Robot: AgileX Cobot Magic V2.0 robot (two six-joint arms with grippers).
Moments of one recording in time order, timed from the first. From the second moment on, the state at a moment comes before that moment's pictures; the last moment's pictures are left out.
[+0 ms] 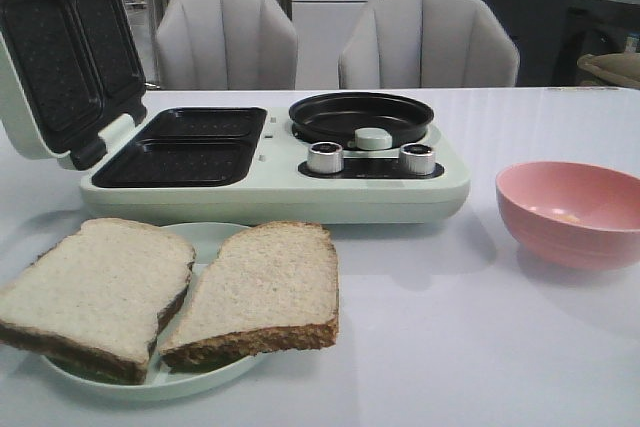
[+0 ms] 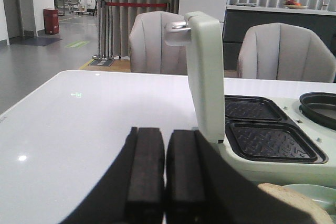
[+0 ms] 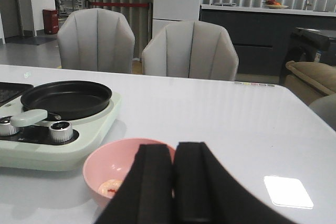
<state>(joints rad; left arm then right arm) -0.03 0.00 0.00 0.05 0.05 -0.14 0.07 -0.01 0.03 -0.05 -0.02 0.06</state>
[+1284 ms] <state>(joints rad) -0.03 0.20 -0.33 0.07 0.22 -0.14 0.07 -0.01 0.03 -0.05 -0.02 0.06</state>
